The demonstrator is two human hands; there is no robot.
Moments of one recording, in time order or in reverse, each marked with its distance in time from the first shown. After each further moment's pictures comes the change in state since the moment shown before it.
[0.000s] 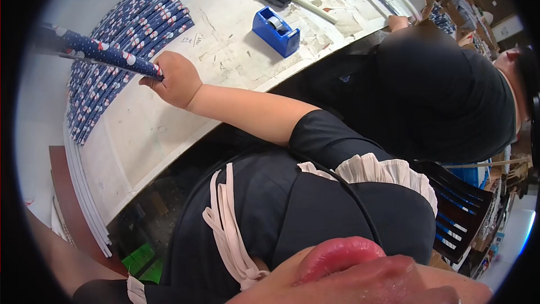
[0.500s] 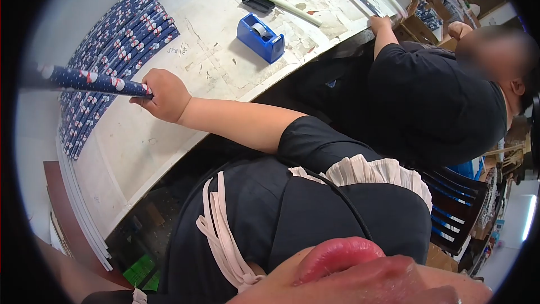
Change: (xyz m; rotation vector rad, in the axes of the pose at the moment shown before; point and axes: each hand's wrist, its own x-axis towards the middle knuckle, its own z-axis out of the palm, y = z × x) left_hand 0.026 0.038 0.045 -0.034 -0.047 -0.001; right_hand -0.009 0.005 0.001 0.042 -0.051 0.009
